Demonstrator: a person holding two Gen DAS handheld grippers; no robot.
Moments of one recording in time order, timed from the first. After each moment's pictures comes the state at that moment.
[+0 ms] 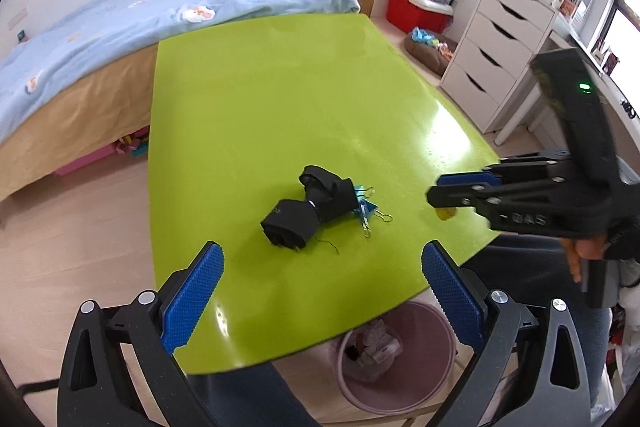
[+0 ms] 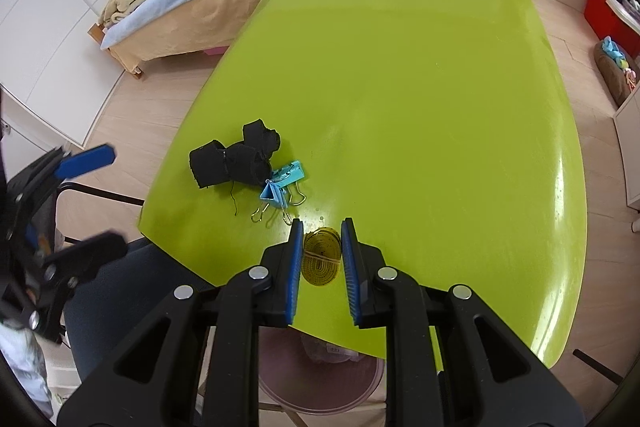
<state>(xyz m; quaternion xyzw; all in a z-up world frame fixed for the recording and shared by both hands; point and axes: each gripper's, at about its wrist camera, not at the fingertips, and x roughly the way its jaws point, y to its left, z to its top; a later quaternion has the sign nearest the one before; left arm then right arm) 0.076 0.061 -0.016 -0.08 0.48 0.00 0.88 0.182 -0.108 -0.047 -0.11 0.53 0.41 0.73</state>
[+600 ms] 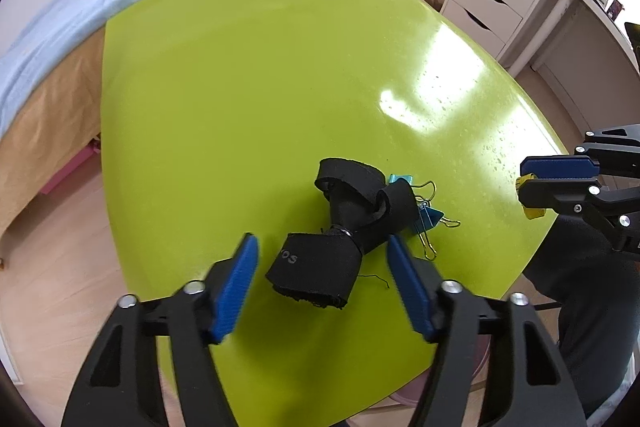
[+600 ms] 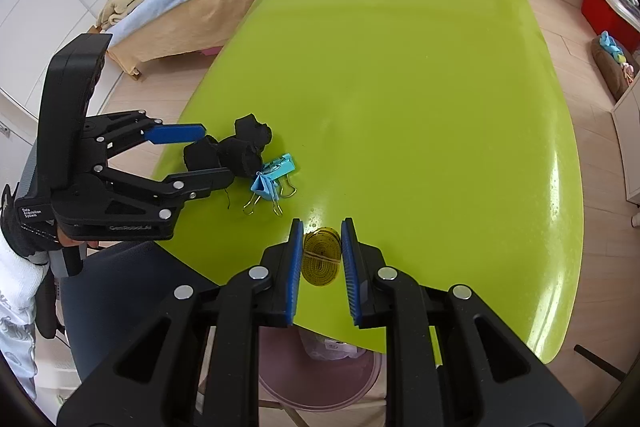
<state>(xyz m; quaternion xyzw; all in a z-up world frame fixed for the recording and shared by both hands) 0.138 0.068 -0.074 -0.03 0.56 -0.04 0.83 0.184 -0.112 -0.048 -0.11 0.54 0.40 0.73</state>
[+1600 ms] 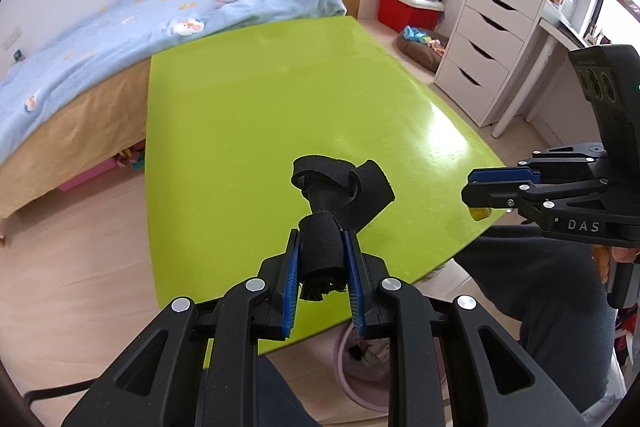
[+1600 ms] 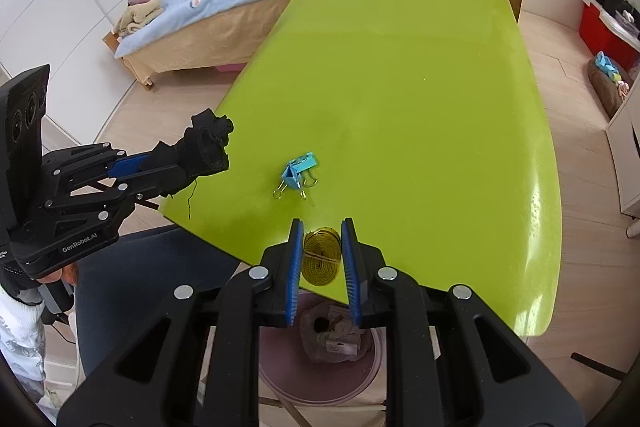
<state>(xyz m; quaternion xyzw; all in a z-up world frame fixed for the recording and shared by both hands) 0.059 0.041 -0.006 -0.05 0.46 -0.01 0.89 0.146 -0.147 -0.015 -0.10 0.49 0.42 0.76</state>
